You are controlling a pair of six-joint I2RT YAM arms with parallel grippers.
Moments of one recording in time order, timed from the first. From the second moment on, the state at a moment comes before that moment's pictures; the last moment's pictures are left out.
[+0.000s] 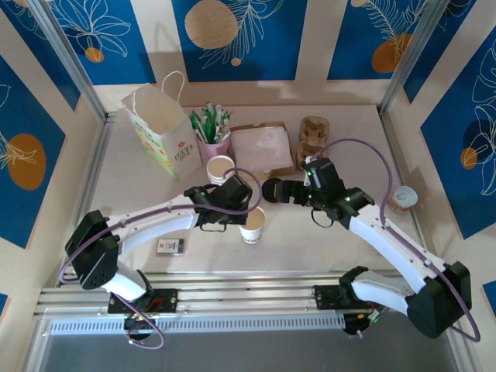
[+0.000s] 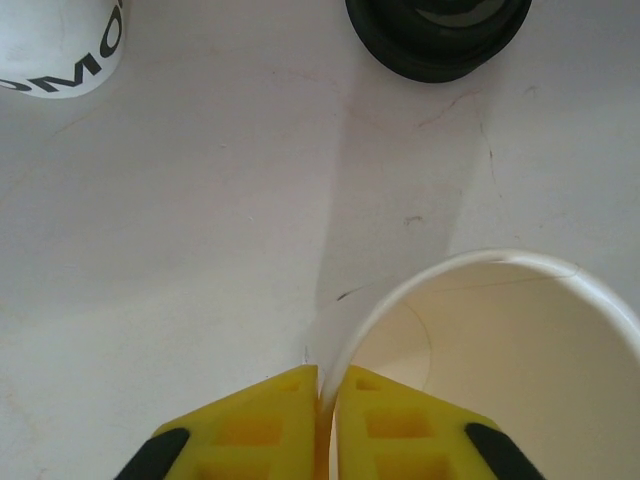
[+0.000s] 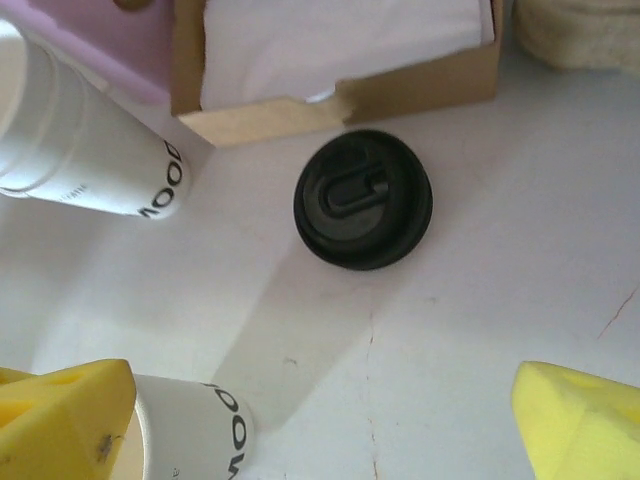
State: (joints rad) left arm -0.95 1.52 1.10 -0.64 -0.11 -0.70; right arm 0.53 1.10 0.87 -0.61 -0.01 0.52
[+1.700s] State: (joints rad) left arm -0.83 0.81 0.87 -0.63 -0.73 -0.06; right arm 0.62 1.85 1.31 -0.73 0.21 0.38
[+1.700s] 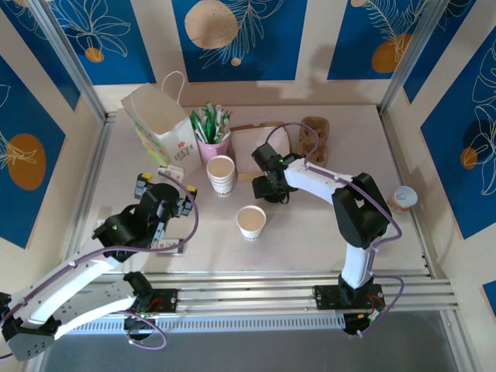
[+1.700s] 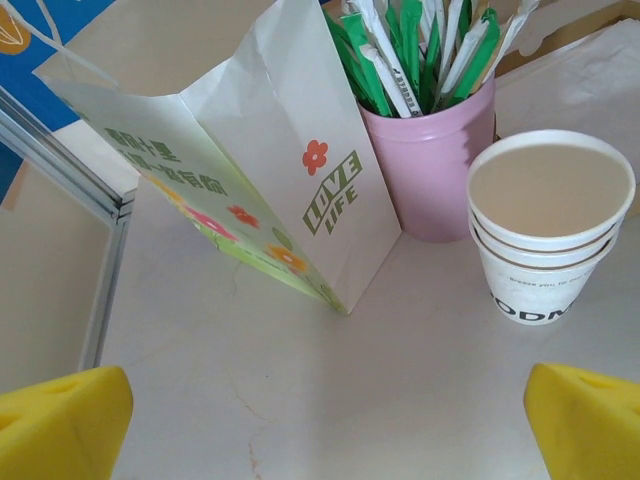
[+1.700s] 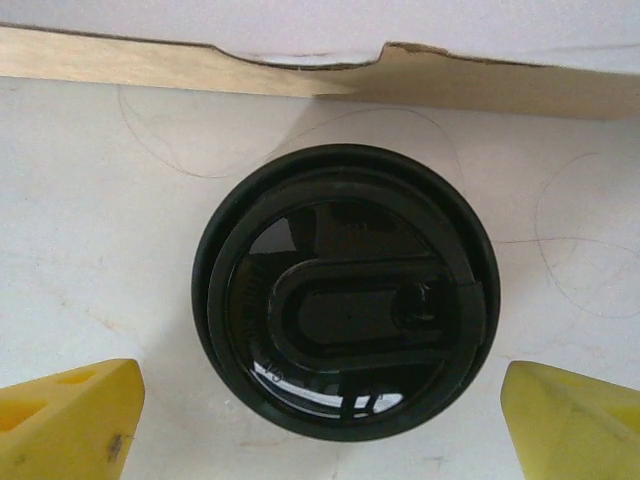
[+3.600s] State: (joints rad) left arm -0.82 0.83 0.85 -0.60 -0.73 -0.05; right arm 0.62 1.75 1.29 -0.74 0.19 0.36
